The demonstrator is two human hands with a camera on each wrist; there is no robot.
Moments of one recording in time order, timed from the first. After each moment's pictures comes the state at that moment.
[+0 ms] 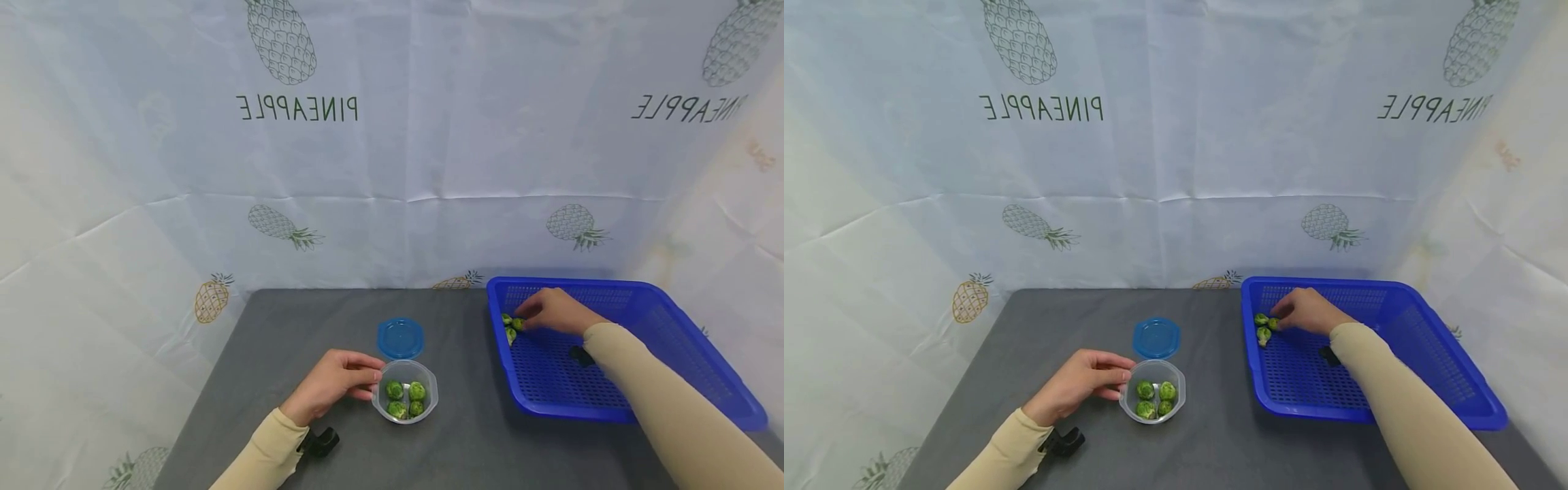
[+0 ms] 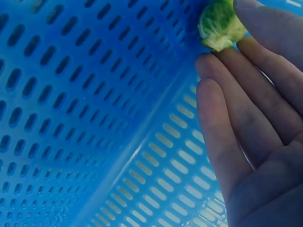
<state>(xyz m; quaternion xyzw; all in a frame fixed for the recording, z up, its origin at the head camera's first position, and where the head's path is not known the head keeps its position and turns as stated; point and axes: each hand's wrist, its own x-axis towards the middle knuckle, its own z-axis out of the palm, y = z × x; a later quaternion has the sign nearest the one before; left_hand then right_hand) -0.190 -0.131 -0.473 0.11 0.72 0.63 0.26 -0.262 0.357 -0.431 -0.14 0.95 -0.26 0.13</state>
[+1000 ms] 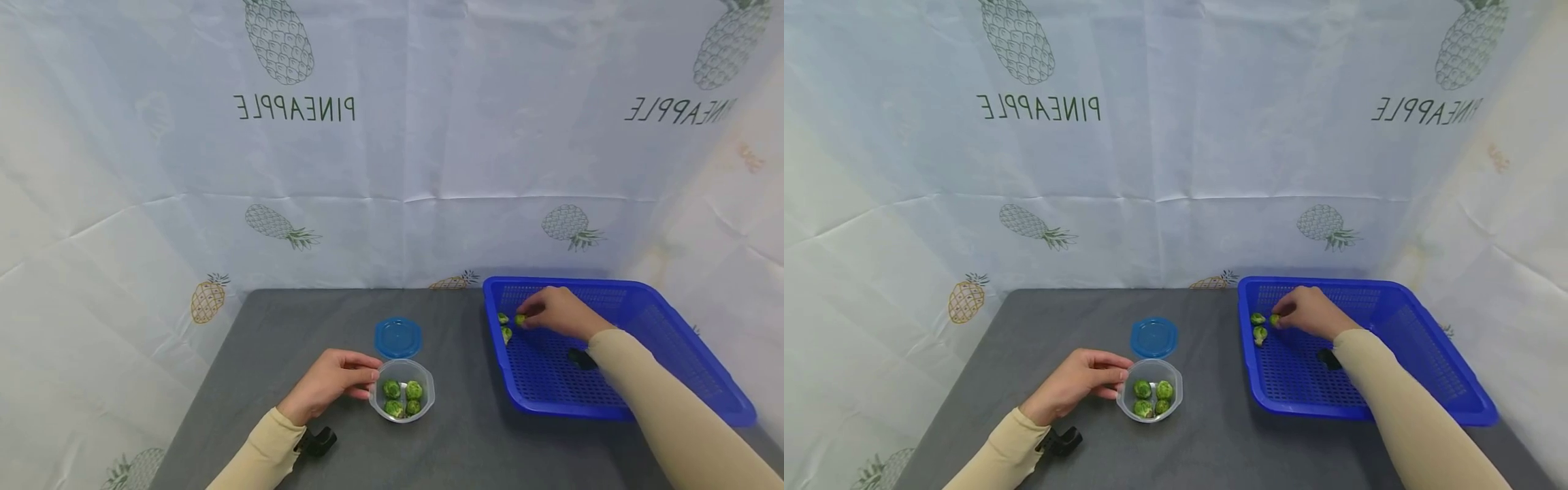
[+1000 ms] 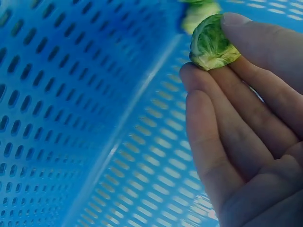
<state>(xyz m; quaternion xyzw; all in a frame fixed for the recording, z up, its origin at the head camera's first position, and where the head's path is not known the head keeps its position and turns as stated) -0.190 -0.131 -0.474 0.11 0.72 0.63 0.26 -0.242 0.353 -0.416 -0.12 0.96 -0.24 0.11</state>
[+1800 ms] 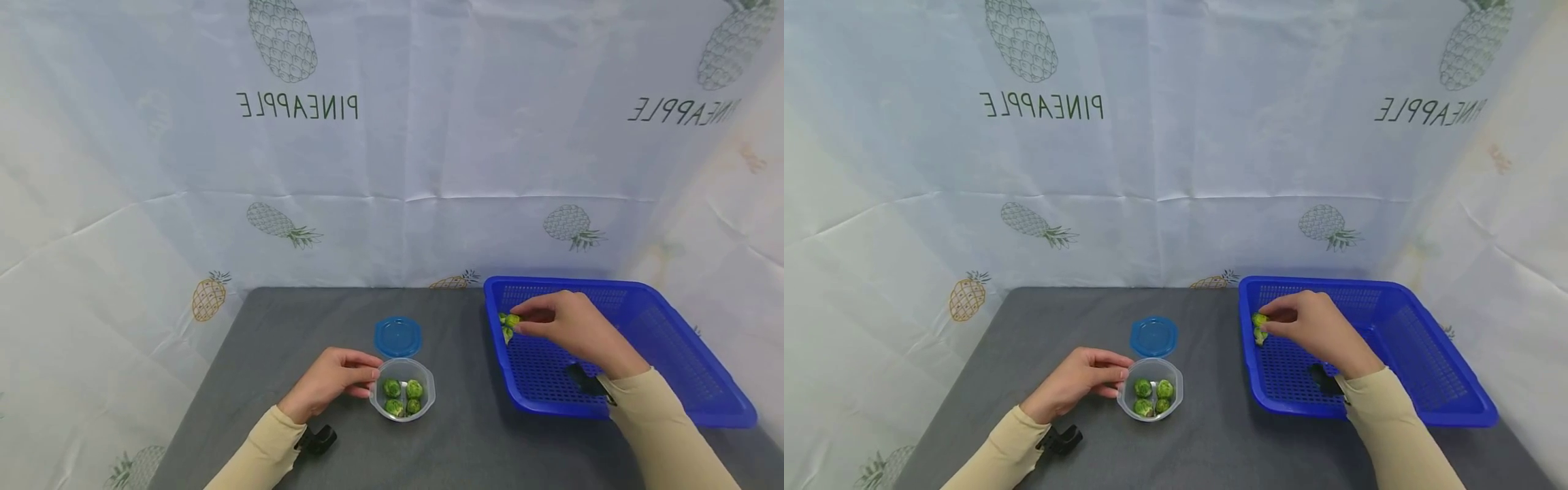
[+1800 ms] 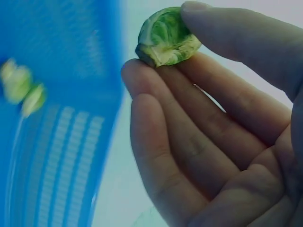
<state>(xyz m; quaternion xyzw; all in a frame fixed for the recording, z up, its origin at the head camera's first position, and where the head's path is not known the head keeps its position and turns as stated) -0.192 -0.132 -0.474 0.11 0.73 0.63 0.26 -0.169 0.298 -0.354 -0.10 0.95 -0.28 0.04</state>
